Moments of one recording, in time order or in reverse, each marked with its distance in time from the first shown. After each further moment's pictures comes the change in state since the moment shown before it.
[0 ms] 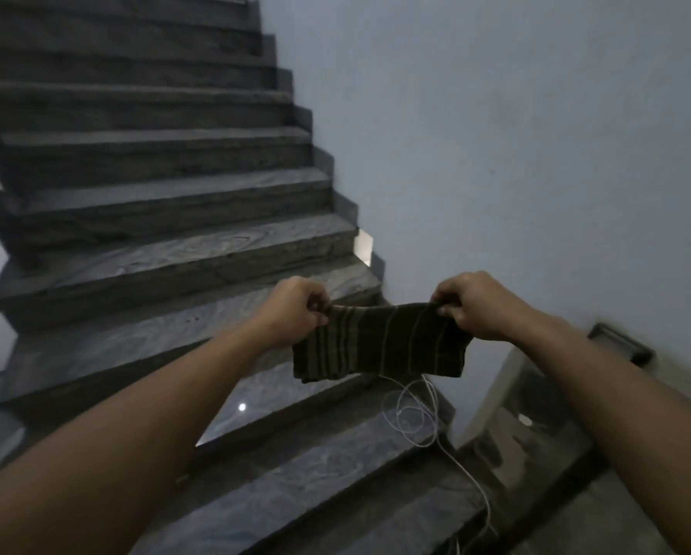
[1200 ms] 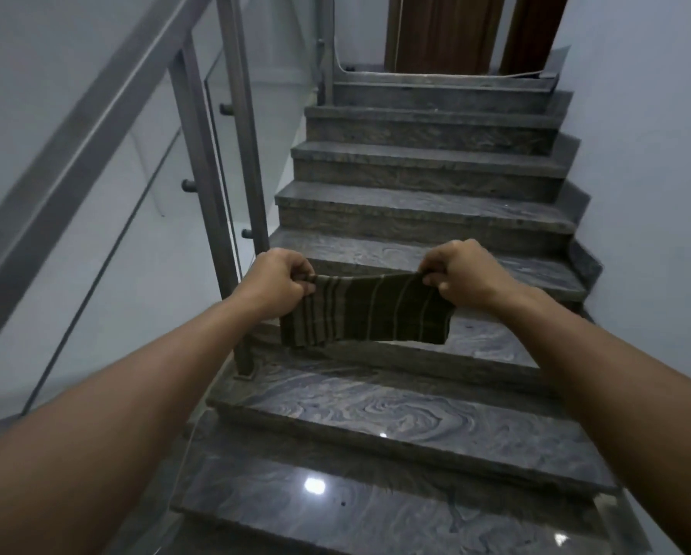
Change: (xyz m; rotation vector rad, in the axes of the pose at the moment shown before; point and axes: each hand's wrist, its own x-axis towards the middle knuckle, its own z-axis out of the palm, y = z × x) left_hand 0.269 -0.182 -0.512 0.054 0.627 -0.578; right_hand 0.642 -0.356 -0.195 0.166 -0.048 -0.761
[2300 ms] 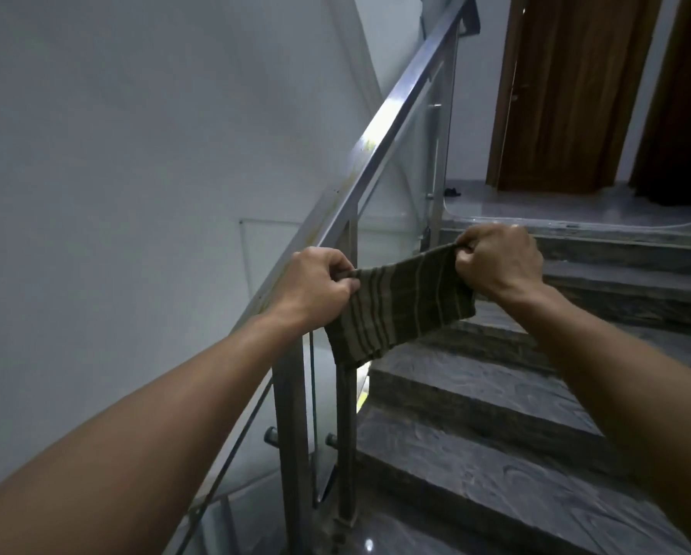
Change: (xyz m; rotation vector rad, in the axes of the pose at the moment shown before) left_hand 0.351 0.070 -0.309 0.084 0.481 0.106; right_hand 0.490 -0.129 -0.210 0.125 0.516 -0.068
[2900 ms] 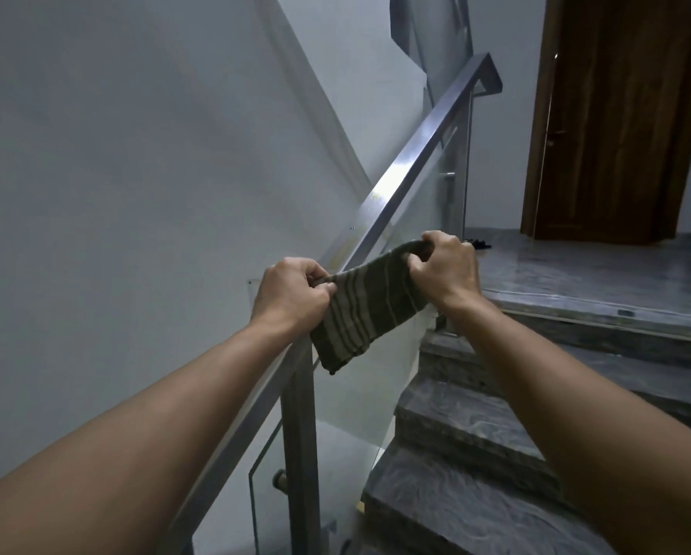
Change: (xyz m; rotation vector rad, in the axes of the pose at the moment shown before) left_hand 0.274 0.044 0.035 0.129 0.238 -0.150; right_hand 0.296 0.027 0.049 0.371 0.087 -0.041
